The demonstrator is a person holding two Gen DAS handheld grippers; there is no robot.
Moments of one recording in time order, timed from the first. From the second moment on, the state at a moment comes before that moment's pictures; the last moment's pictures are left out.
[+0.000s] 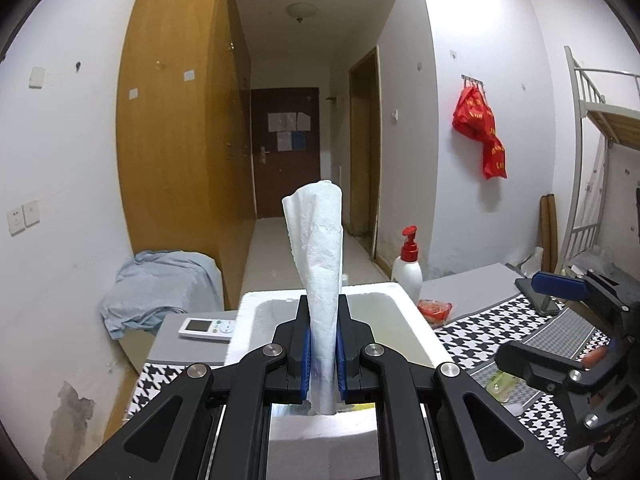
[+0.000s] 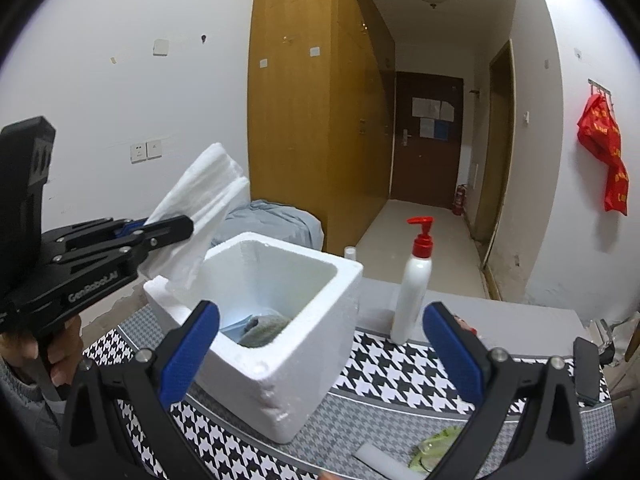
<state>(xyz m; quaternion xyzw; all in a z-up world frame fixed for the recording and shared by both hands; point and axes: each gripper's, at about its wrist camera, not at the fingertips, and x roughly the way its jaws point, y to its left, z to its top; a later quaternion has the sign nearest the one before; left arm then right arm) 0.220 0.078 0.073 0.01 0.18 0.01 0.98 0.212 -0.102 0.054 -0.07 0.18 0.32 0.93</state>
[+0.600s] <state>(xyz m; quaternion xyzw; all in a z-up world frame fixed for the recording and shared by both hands) 0.252 0.073 0.062 0.01 0.21 0.01 0.98 0.217 -0.126 0.048 -0.06 0.19 0.30 0.93</state>
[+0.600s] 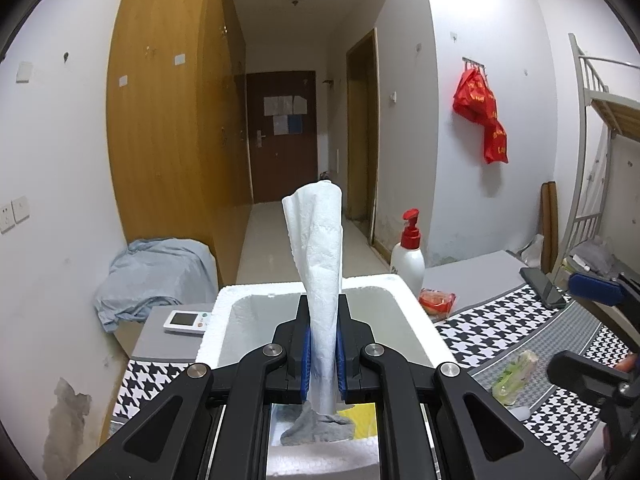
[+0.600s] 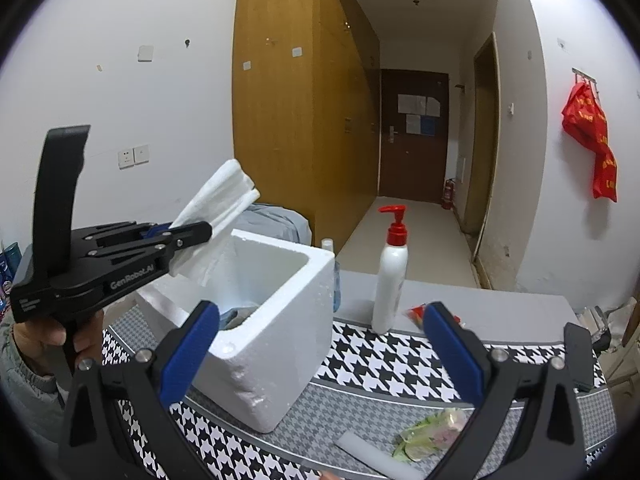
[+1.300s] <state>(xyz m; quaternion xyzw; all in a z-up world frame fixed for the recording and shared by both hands) 0.234 0.070 0.064 0.01 0.19 0.02 0.98 0.213 -0.131 0.049 -0.05 0.18 0.29 0.94</state>
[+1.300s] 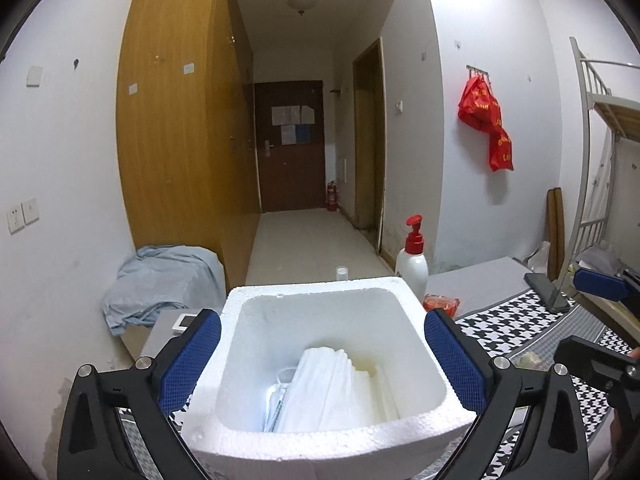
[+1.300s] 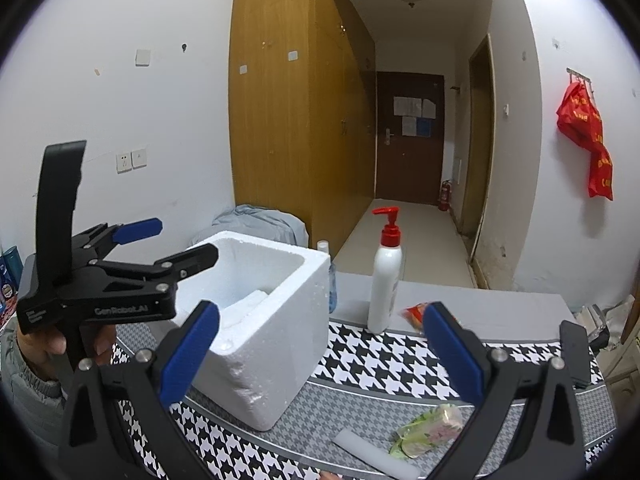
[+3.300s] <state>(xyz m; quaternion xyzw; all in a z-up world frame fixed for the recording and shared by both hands) 0.085 0.063 0.055 -0.03 0.11 0.05 0.99 0.102 -0.139 0.045 -0.08 0.11 0.32 0.94</state>
